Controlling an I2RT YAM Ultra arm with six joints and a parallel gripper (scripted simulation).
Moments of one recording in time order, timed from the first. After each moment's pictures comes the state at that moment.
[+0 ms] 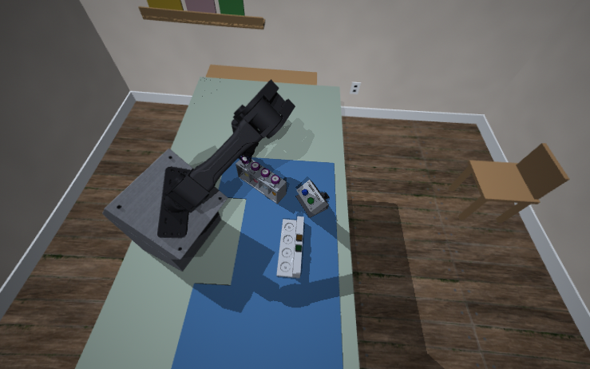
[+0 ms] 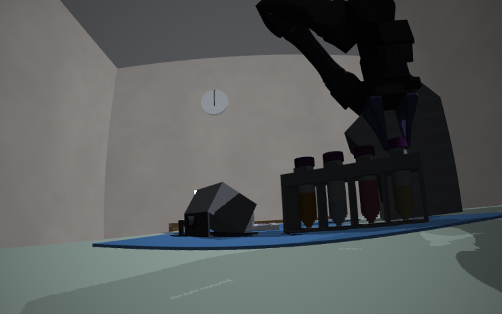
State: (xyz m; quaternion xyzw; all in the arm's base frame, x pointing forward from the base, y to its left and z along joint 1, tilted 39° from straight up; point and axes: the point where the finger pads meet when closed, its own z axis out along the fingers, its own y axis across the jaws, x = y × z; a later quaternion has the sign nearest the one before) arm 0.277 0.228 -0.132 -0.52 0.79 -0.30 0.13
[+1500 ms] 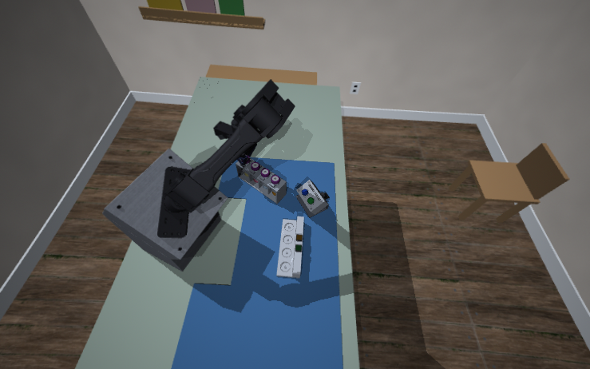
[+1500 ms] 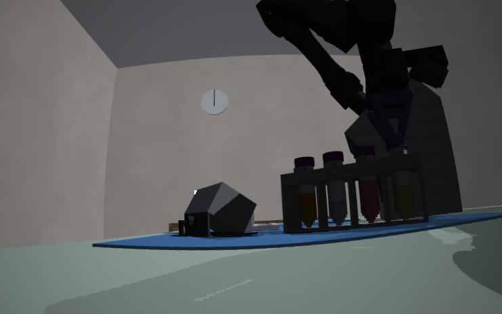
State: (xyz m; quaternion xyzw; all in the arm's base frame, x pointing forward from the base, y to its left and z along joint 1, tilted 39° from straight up) arm 0.277 0.227 -0.131 -0.91 0.27 -0.32 -0.10
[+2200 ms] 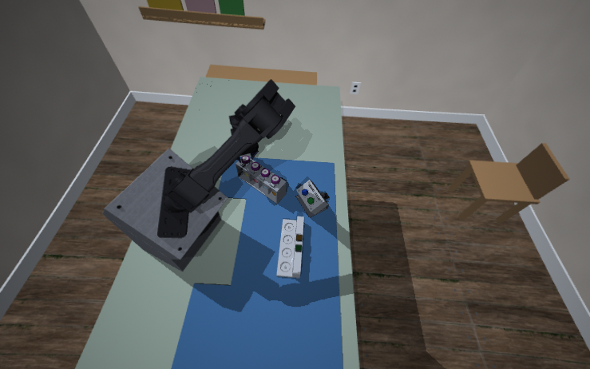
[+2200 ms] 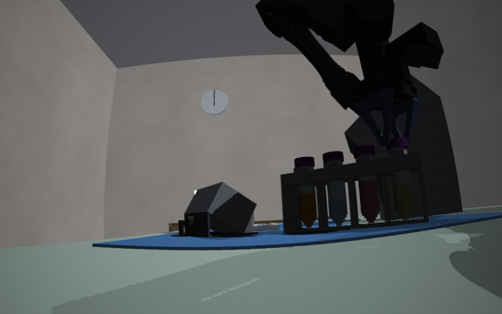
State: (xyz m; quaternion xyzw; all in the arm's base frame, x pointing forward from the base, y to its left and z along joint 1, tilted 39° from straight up) arm 0.277 0.227 -0.128 -0.75 0.58 -0.33 0.02
